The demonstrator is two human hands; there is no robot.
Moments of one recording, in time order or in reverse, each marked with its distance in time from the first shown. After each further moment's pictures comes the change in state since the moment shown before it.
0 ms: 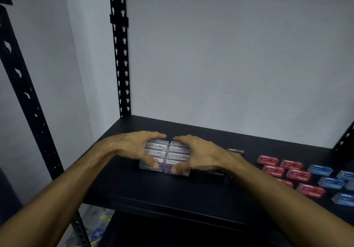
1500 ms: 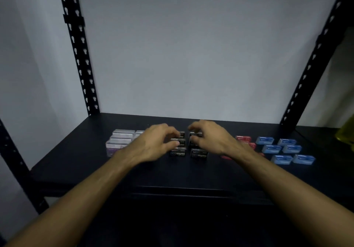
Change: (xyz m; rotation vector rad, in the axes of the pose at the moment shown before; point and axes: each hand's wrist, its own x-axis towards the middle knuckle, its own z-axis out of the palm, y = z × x) left_hand 0.014 0.140 0.077 0.129 0.422 0.280; right_hand -0.114 0.061 -0.029 -0.041 0.313 0.199
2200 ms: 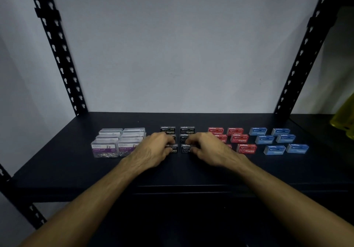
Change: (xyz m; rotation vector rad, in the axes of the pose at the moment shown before) left_hand 0.018 0.010 0.051 0.156 -0.076 -0.076; right_hand -0.020 0.039 0.039 0.065 -0.041 -0.018
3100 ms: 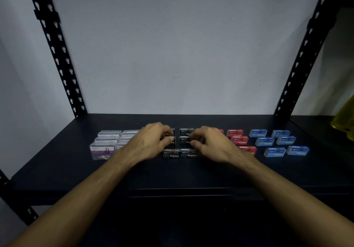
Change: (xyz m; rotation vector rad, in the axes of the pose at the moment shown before) left_hand 0.007 0.001 -0.030 -0.058 0.049 -0.015; right_hand 0.000 0.010 -0.015 0.068 0.084 0.021
